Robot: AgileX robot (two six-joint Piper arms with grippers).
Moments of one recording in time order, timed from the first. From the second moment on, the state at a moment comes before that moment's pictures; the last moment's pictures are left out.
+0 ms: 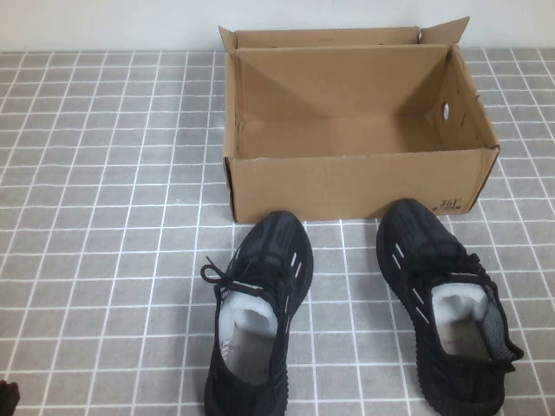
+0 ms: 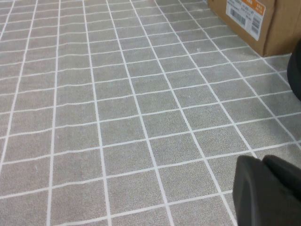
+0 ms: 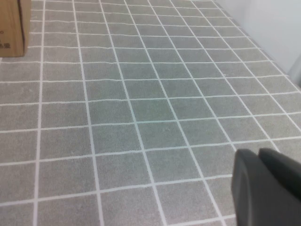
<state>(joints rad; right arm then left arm) -0.22 -0.03 0.03 -0.09 0.34 0.04 -0.24 -0.01 0.03 0.01 0.37 -0.02</state>
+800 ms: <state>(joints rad) -0.22 -0.03 0.03 -0.11 0.34 0.04 -0.24 -0.01 0.03 0.01 0.37 -0.02</state>
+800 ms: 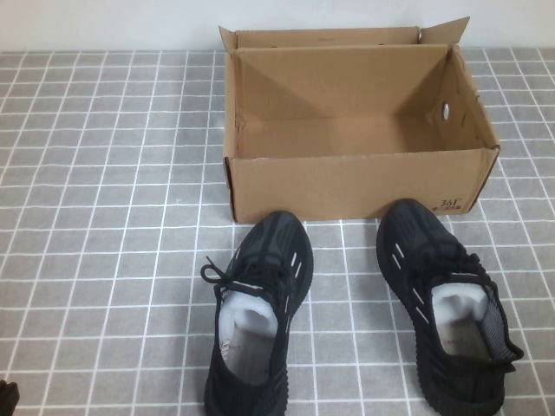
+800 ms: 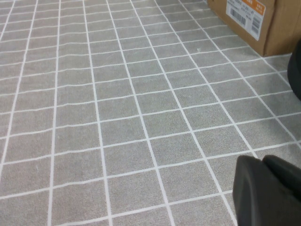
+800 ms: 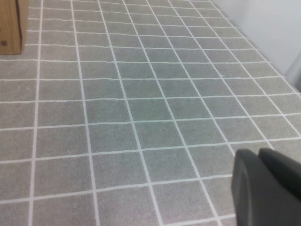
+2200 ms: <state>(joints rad) -0.22 -0.03 -0.16 0.07 -0.54 0.28 -0.18 -0.01 0.03 0.03 0.37 -0.02</state>
